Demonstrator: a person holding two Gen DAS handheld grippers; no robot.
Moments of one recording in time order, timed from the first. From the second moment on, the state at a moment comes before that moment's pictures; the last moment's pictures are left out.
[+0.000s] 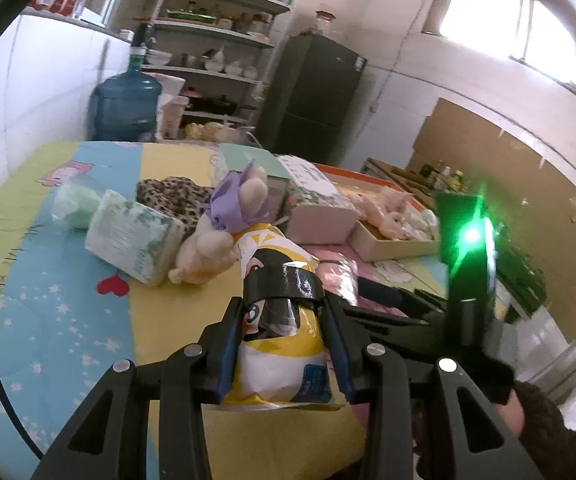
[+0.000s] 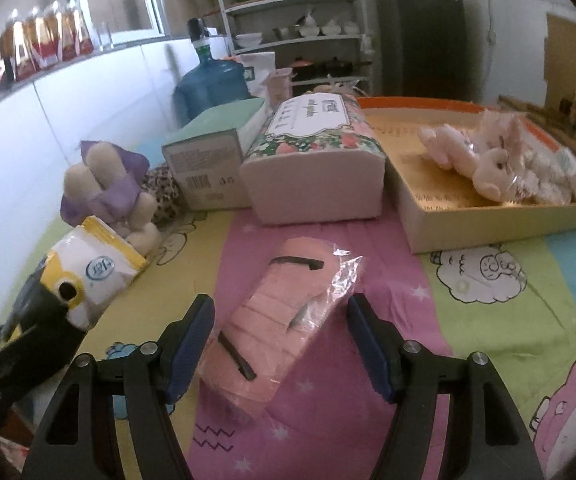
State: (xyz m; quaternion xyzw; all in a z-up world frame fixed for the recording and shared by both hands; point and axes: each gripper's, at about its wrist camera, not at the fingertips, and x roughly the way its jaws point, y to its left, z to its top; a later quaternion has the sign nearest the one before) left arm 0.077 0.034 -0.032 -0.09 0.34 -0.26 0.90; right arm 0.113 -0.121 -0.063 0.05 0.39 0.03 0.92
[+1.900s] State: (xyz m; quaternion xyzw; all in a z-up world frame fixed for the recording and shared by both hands) left arm 0.094 -0.085 0.013 -0.05 0.31 -0.31 0.90; right arm 0.041 -0.256 0.002 0.10 0.27 -0.02 0.96
